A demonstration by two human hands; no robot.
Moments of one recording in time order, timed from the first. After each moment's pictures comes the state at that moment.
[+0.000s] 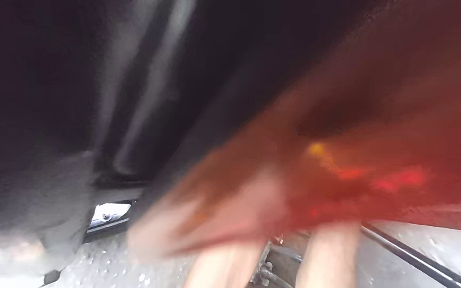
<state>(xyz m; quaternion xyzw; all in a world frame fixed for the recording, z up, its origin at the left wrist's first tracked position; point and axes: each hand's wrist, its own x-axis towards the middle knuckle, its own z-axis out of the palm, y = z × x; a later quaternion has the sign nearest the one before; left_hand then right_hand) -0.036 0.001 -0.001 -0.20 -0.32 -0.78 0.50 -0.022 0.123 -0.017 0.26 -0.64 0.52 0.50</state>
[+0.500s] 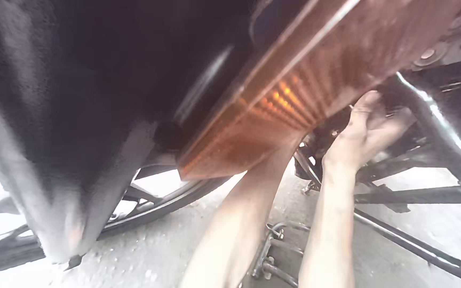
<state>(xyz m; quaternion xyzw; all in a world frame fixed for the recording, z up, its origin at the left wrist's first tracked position) -0.021 -0.004 0.022 -0.22 -0.32 -0.75 0.53 0.069 0.112 0.037 0.38 -0.57 0.62 0.38</state>
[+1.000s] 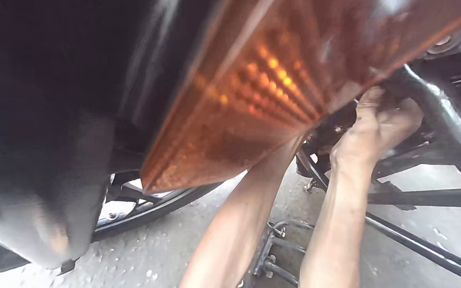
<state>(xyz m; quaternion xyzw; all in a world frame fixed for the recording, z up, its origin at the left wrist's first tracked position) -0.026 -0.004 0.009 -0.22 -0.31 -0.77 0.51 0.059 0.121 0.037 0.41 -0.55 0.64 0.34</state>
